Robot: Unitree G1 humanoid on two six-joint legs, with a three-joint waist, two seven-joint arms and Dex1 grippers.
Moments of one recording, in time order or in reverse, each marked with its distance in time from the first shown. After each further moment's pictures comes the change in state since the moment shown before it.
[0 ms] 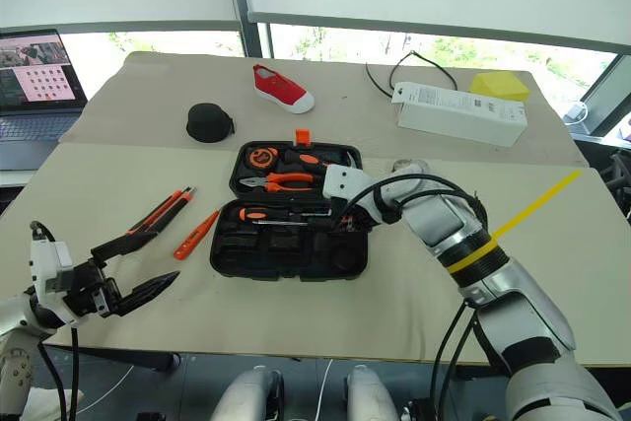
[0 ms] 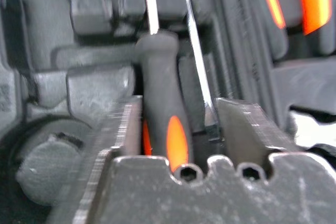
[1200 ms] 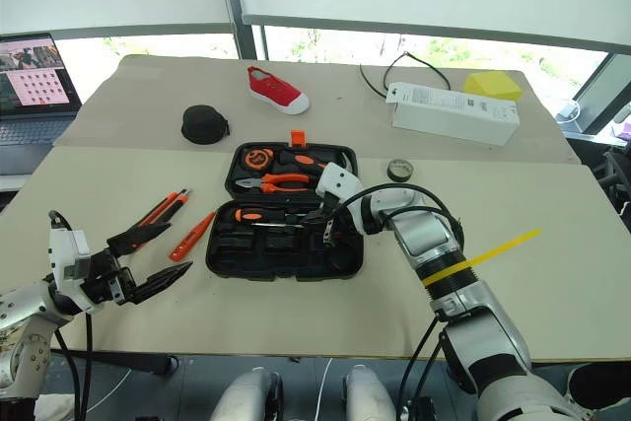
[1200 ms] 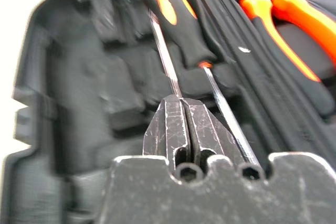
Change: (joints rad) left arm -0.044 -0.027 -0.011 0.028 0.011 -0.001 0.082; right arm 0.180 0.165 -0.229 0.054 0.194 -0.081 -0.078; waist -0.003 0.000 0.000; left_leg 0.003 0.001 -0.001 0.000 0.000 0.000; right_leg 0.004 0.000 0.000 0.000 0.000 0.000
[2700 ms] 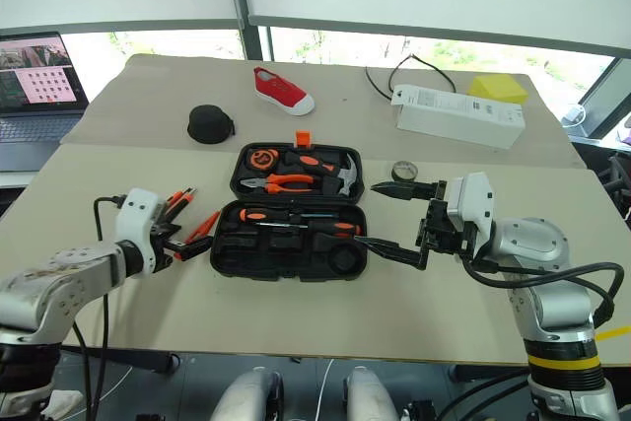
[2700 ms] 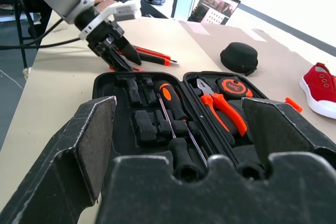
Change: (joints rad) left arm -0.380 0.070 -0.331 -0.158 0.030 0.954 0.765; right arm 0.439 -0.260 -0.372 -0.461 0.321 -0.307 0.053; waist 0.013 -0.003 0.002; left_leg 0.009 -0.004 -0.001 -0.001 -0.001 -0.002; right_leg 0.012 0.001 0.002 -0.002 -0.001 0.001
